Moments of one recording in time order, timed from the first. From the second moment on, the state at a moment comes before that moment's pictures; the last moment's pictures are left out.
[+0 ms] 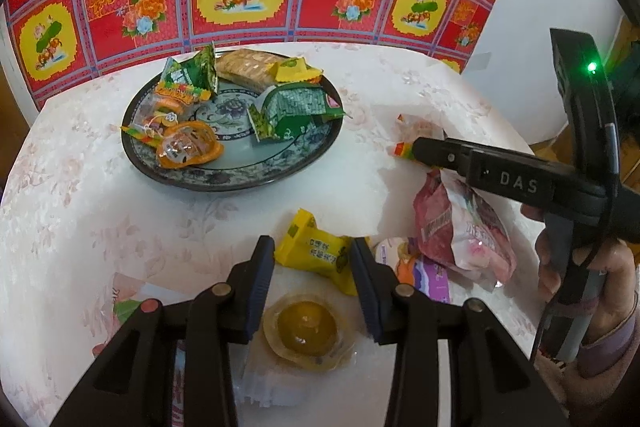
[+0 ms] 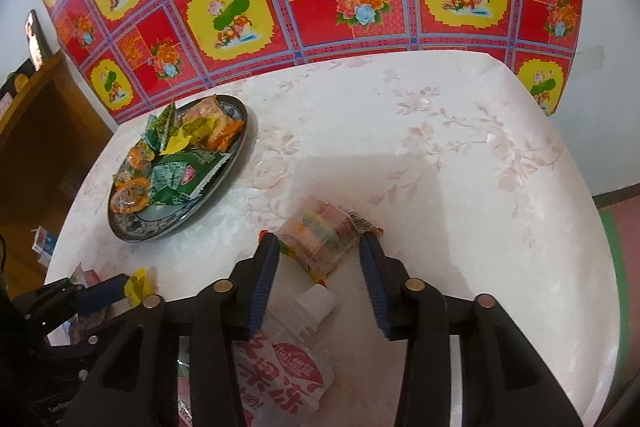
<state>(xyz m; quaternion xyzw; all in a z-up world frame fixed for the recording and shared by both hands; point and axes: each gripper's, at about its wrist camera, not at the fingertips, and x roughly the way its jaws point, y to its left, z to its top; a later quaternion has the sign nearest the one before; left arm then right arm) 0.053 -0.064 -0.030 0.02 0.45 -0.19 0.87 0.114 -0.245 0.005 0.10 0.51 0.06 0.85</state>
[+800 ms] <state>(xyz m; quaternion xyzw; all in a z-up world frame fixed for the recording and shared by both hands) 0.055 -0.063 -0.029 0.03 0.44 -0.17 0.88 0.108 -0.248 0.004 0.10 0.49 0.02 0.86</state>
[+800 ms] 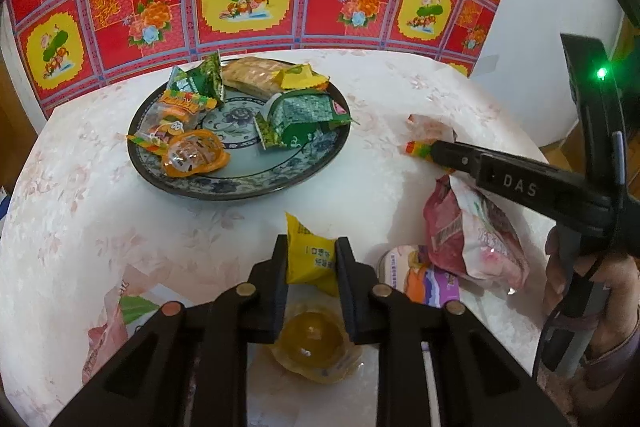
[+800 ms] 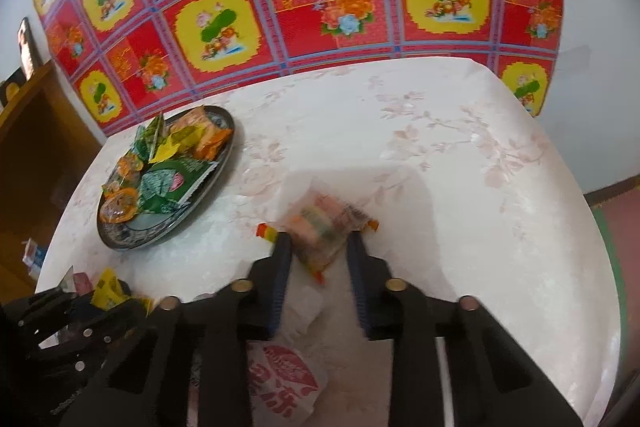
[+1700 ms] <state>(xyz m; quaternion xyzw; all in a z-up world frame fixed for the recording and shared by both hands) 0.066 -0.020 0.006 -0.02 0.41 -0.13 0.90 0.097 -0.245 0.033 0.11 0.44 0.05 0.89</state>
